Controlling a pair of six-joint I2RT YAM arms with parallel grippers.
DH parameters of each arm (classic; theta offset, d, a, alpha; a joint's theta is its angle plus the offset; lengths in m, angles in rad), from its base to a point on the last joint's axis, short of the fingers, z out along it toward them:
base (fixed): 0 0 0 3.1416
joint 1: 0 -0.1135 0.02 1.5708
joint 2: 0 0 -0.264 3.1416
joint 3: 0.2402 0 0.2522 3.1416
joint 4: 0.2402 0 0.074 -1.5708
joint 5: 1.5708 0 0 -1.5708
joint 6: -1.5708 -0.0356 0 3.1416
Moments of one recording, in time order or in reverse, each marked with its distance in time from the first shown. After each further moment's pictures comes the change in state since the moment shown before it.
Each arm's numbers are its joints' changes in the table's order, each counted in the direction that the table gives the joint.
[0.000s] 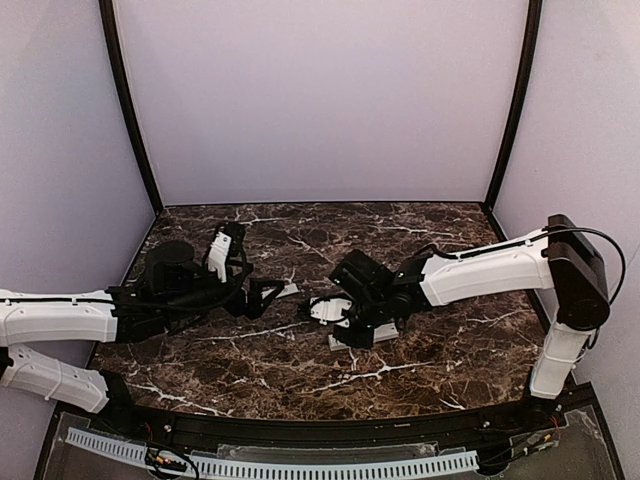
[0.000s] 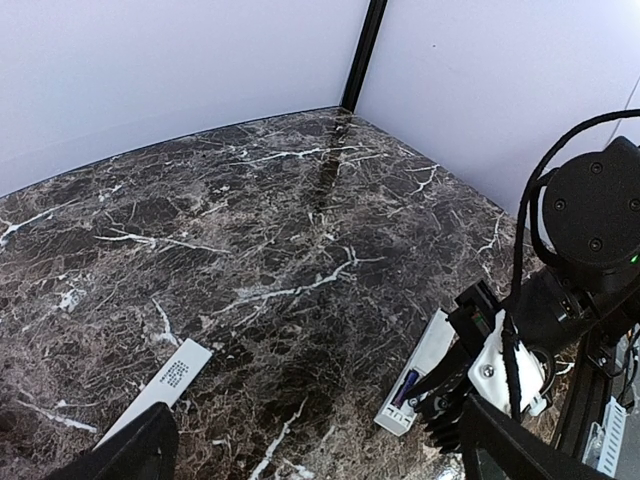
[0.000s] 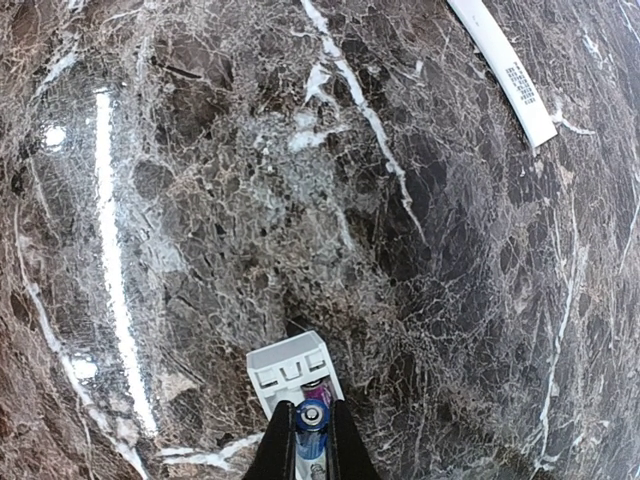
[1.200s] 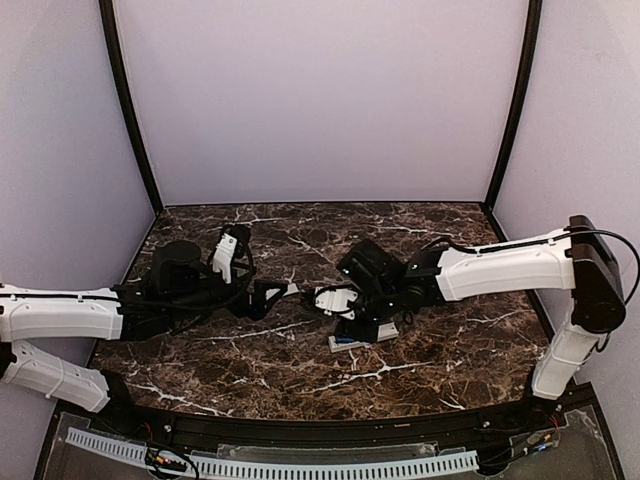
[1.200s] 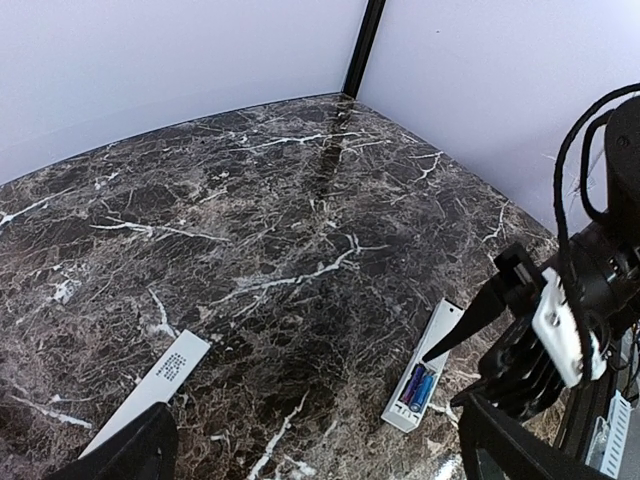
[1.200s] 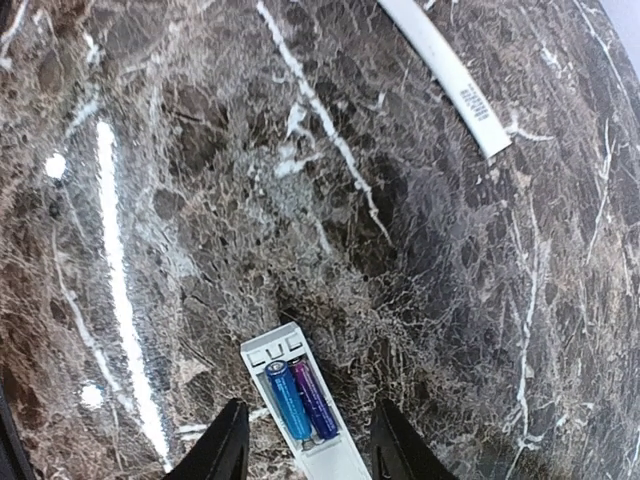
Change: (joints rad) left arm -0.002 0.040 0.012 0.005 0.007 -0.010; right arm 0.007 -0.076 -0.007 0.029 -0.004 -0.027
